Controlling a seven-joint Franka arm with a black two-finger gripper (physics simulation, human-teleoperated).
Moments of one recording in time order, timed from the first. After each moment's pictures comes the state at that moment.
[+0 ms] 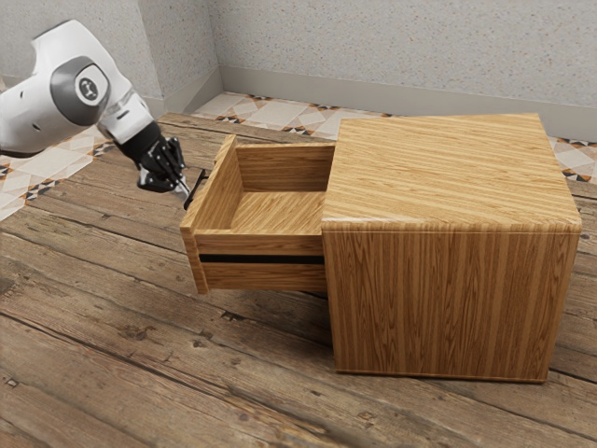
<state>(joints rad) -0.28 -0.01 0.46 -1.92 -0.39 2.06 1.65</state>
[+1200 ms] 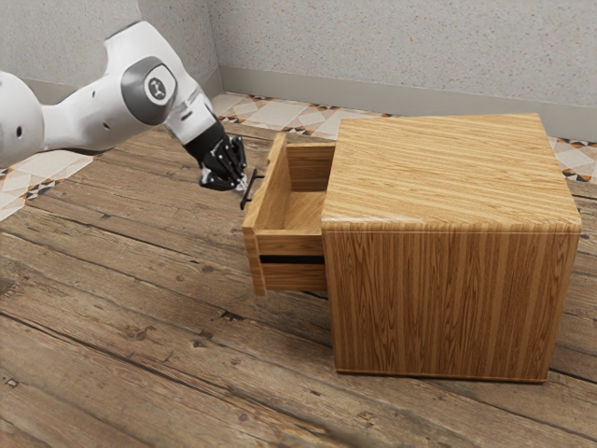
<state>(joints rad) -0.35 0.18 0.42 -1.75 -0.50 2.06 1.73</state>
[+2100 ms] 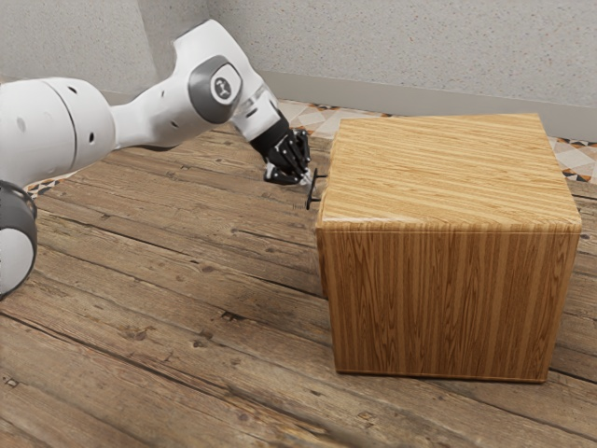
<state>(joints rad) -0.25 0.40 0.20 -1.46 -0.54 2.06 1.72</state>
